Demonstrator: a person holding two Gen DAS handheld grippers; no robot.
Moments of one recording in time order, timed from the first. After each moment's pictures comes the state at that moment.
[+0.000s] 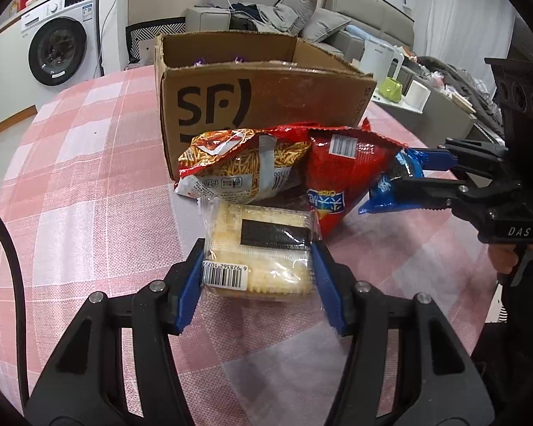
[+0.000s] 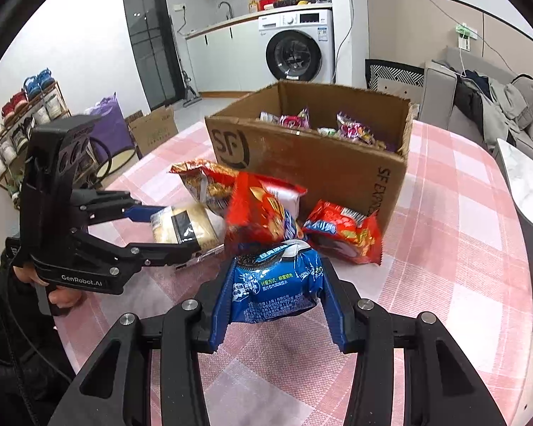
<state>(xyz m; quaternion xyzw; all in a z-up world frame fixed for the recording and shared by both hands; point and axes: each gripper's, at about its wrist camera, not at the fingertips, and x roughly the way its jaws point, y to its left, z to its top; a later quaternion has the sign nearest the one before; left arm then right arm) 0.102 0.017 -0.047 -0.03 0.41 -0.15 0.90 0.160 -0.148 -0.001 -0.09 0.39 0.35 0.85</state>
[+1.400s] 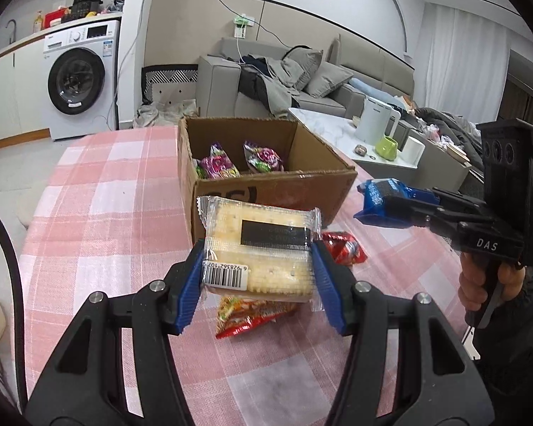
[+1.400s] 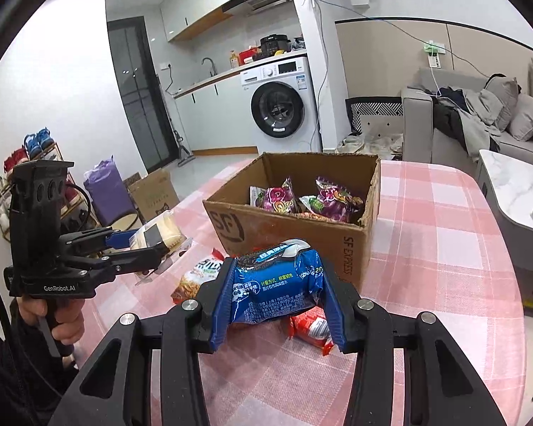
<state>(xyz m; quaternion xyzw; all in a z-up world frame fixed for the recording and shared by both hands) 0.051 0.051 0.053 -0.07 0.31 -0.13 0.94 0.155 -0.178 0.046 0.00 0.31 0.33 0.89</state>
